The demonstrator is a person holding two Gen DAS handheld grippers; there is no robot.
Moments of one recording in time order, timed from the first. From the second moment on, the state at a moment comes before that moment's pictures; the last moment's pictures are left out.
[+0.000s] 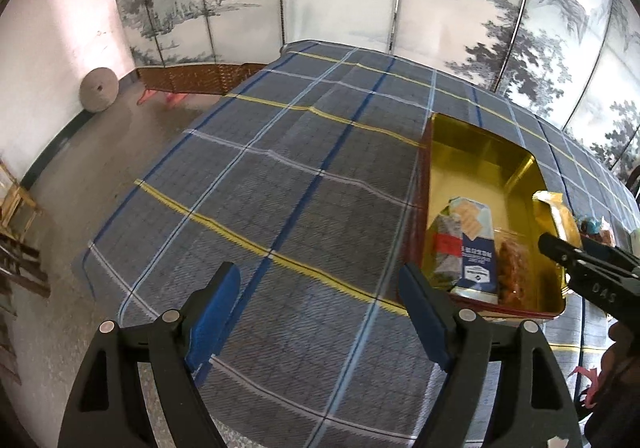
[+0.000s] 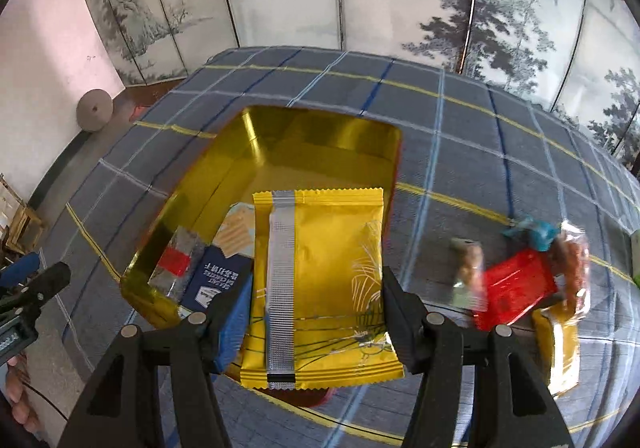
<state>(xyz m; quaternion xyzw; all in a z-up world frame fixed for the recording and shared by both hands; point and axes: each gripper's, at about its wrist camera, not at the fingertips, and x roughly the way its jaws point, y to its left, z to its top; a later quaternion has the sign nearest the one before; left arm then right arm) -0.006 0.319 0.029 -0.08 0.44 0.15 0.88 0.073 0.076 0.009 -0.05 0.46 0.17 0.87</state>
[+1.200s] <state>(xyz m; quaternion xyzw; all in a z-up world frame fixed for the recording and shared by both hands) -0.016 0.323 0.023 -0.09 0.46 0.15 0.87 0.069 0.115 -0.023 -0.09 0.49 0.20 0.85</state>
